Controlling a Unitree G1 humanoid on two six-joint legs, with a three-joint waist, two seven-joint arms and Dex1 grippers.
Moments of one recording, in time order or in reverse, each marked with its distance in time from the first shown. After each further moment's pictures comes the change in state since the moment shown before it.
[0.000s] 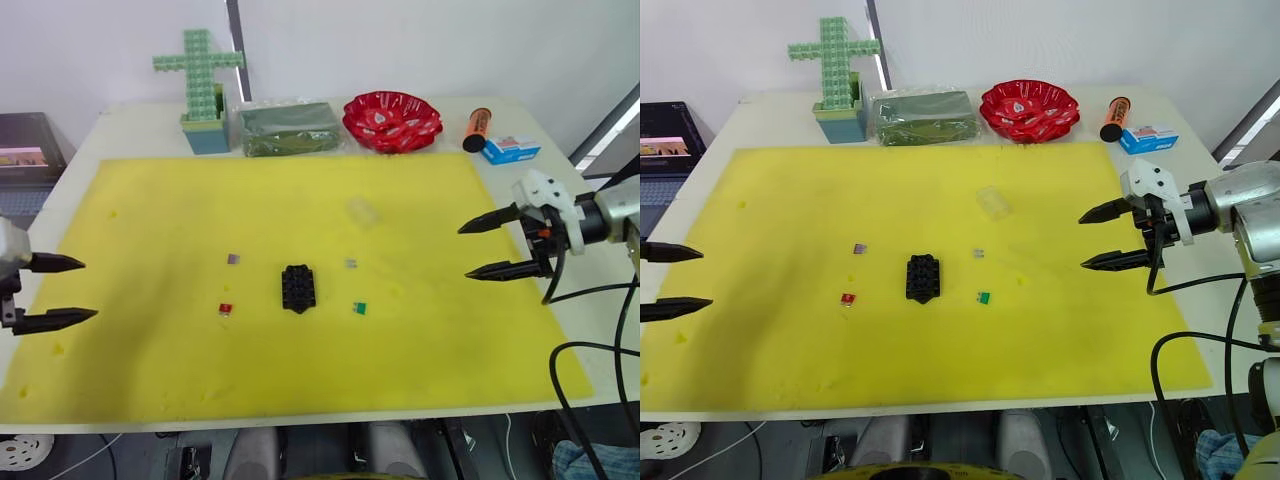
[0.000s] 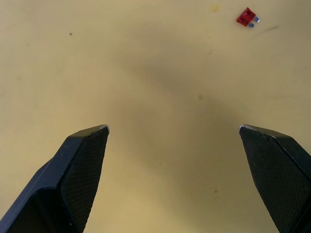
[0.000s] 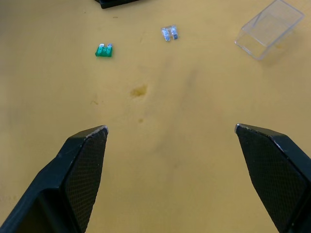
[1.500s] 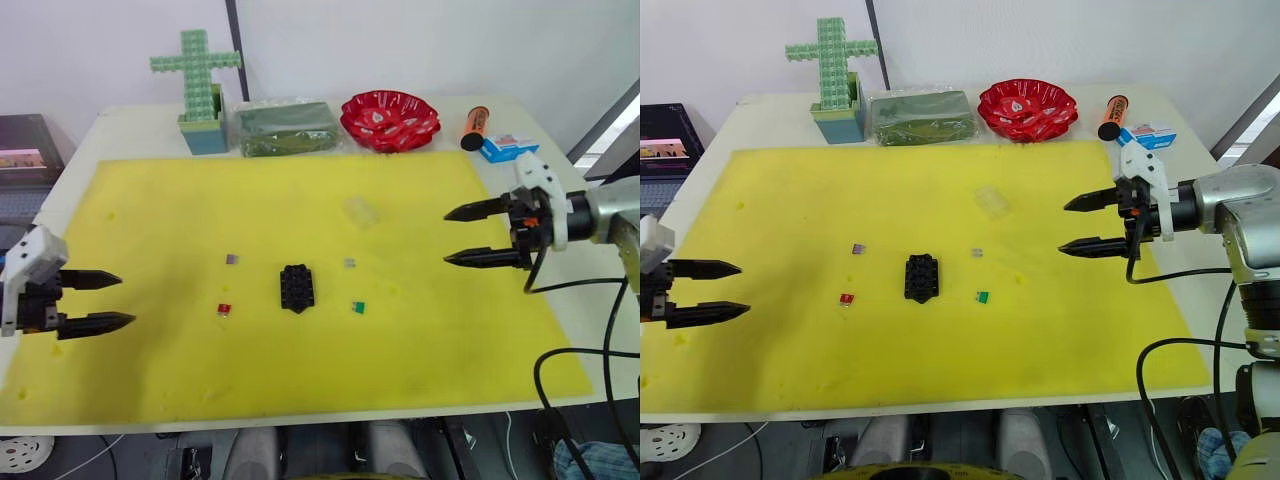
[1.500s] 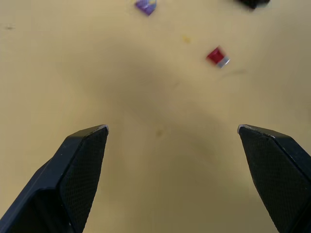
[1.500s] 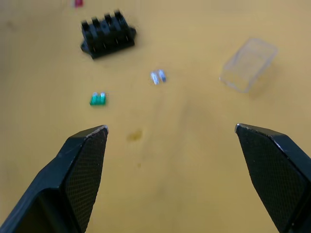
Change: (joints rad) left arm 0.019 -0.096 -0.058 -0.200 -0.153 0.394 0.064; right arm 0.043 0.070 -0.112 -0.269 0.099 0.324 -0.168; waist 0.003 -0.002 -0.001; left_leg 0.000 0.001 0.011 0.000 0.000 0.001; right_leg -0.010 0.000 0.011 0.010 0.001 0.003
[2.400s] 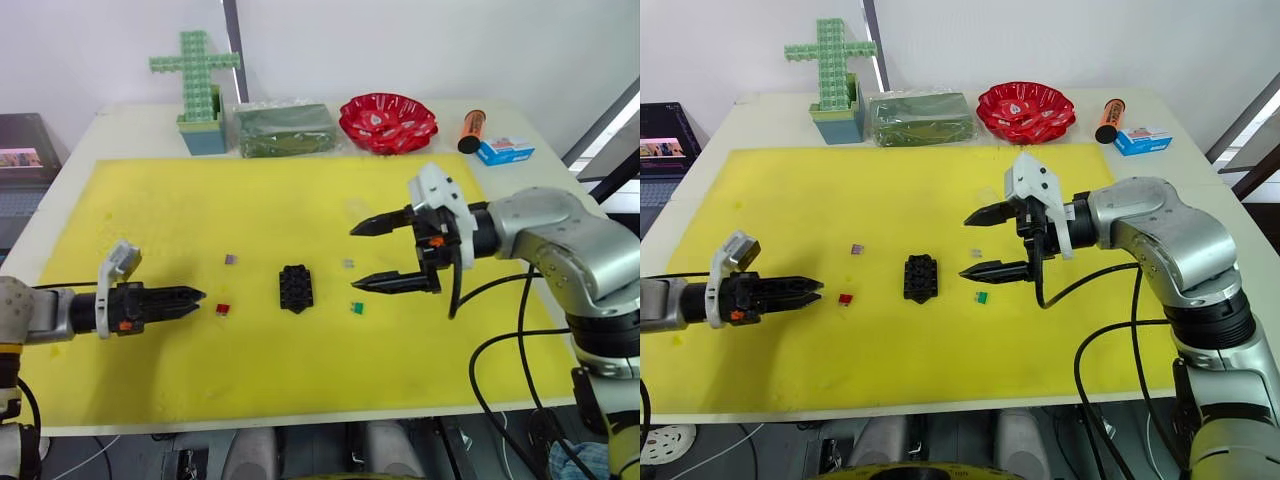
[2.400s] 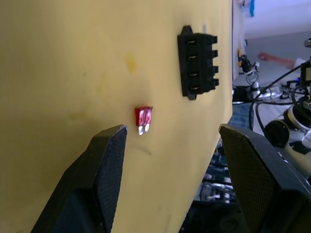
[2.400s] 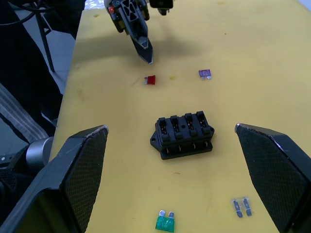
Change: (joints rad) left arm -0.382 -0.227 -0.205 0.195 -0.348 0.980 0.328; right arm -0.029 0.228 0.088 -0.429 0.164 0.264 -0.267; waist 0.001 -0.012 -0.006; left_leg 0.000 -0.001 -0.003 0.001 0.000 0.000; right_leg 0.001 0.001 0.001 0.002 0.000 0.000
